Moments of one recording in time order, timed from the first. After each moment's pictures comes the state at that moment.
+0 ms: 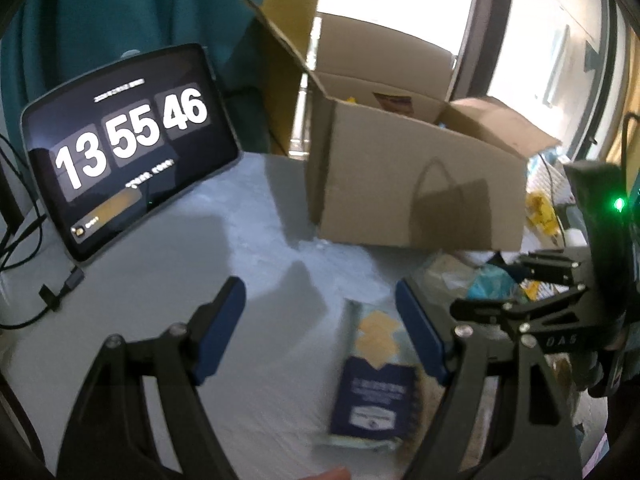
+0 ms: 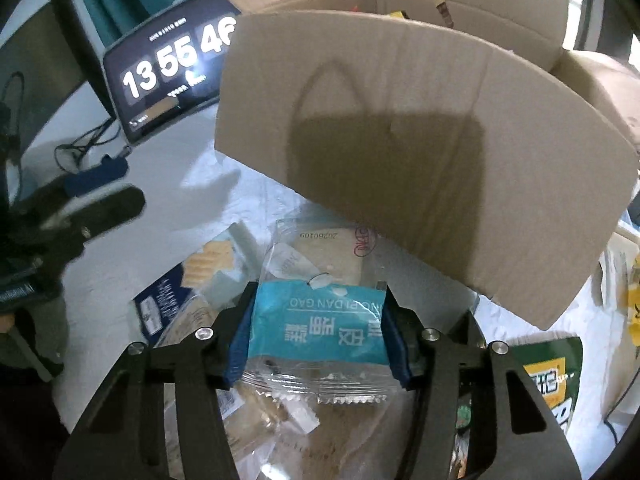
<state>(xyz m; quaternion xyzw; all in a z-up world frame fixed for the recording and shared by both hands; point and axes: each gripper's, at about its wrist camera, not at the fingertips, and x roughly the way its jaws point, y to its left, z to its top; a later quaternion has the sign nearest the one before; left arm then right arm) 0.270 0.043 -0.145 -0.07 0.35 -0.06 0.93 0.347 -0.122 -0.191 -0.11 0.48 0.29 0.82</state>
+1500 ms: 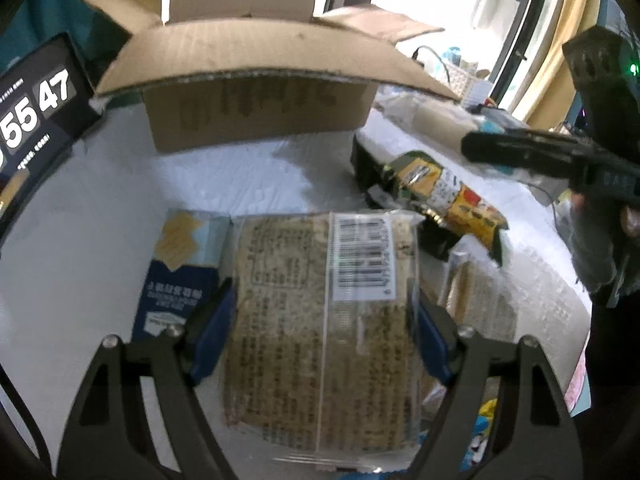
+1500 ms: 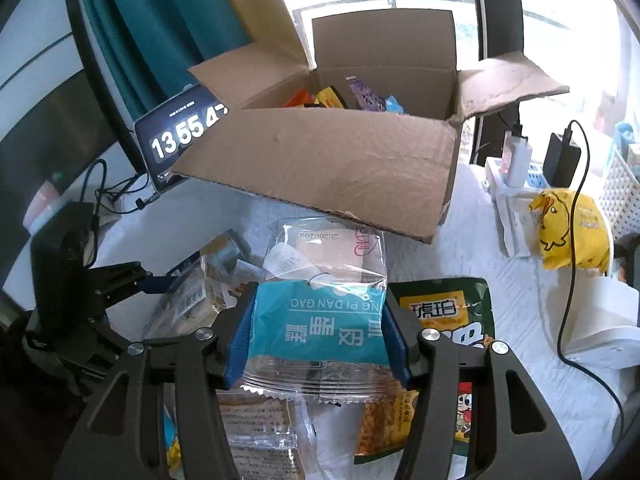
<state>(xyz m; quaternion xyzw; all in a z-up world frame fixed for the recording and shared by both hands) 0.228 -0.068 -0.163 -0.02 0.42 -0.19 0.88 0.281 -0.251 -0.128 -0.04 0.40 0.30 0.87</state>
